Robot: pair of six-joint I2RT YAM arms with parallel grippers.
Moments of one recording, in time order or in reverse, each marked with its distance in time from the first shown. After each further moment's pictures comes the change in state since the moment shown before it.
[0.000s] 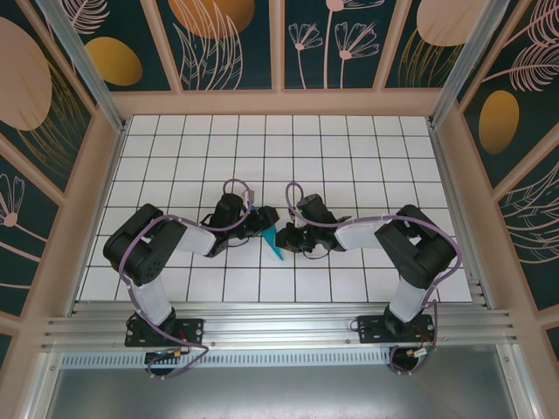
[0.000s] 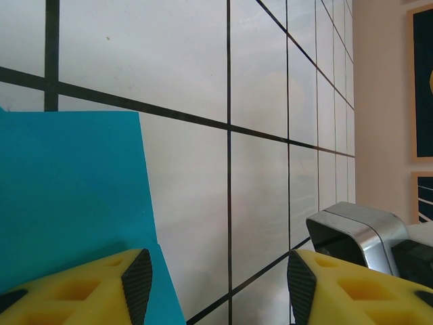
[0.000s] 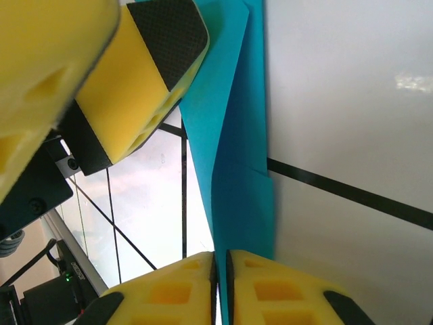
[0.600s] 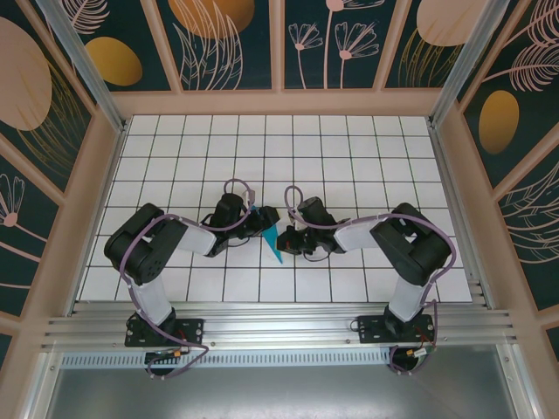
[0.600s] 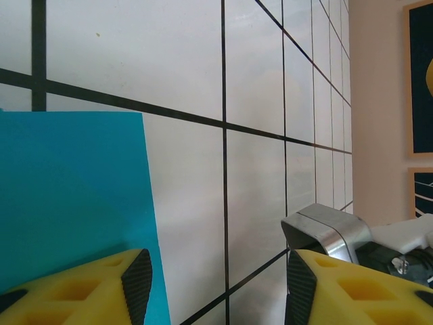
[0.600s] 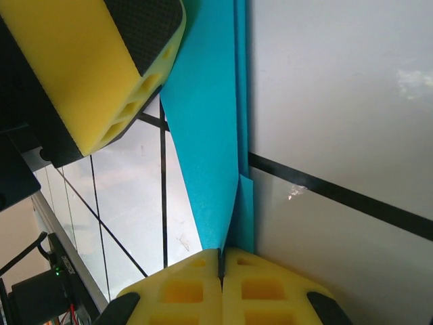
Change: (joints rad) left arm 0.000 0.008 0.002 0.011 0.015 0.000; right arm -0.001 0.034 -0.027 0.050 -0.023 -0.024
